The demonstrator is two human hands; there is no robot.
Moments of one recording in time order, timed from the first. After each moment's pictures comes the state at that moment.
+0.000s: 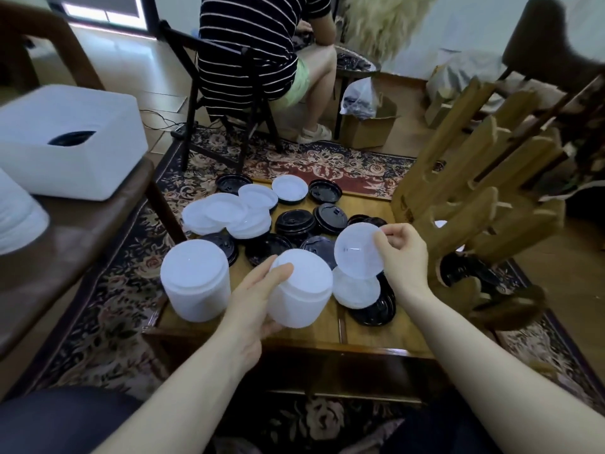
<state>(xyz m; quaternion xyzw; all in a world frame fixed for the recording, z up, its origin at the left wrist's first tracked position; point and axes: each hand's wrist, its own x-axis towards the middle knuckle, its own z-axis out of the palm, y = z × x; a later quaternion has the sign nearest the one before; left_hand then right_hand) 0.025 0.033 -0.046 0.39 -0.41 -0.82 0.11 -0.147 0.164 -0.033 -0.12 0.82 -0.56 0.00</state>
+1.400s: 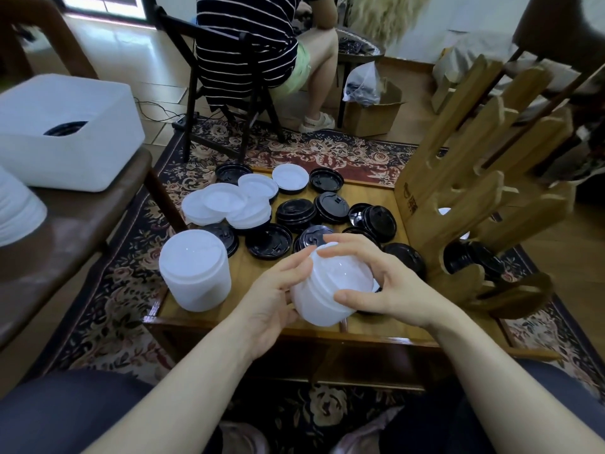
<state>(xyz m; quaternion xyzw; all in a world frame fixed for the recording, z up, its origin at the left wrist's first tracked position) 0.023 0.045 -0.041 0.24 -0.50 -0.83 0.02 -0.112 0.197 -0.013 -0.50 0.71 -0.41 0.29</state>
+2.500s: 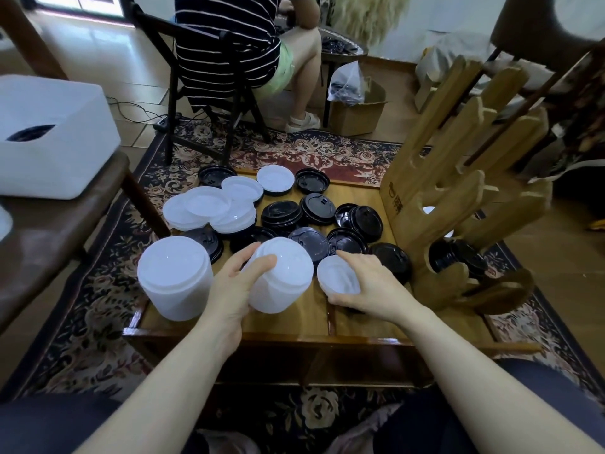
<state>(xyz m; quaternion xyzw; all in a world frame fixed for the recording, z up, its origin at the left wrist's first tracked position) 0.013 0.021 -0.065 0.35 -0.49 -0.79 0.15 -0.147 0.194 -0.067 -0.39 0.90 -0.13 0.17</state>
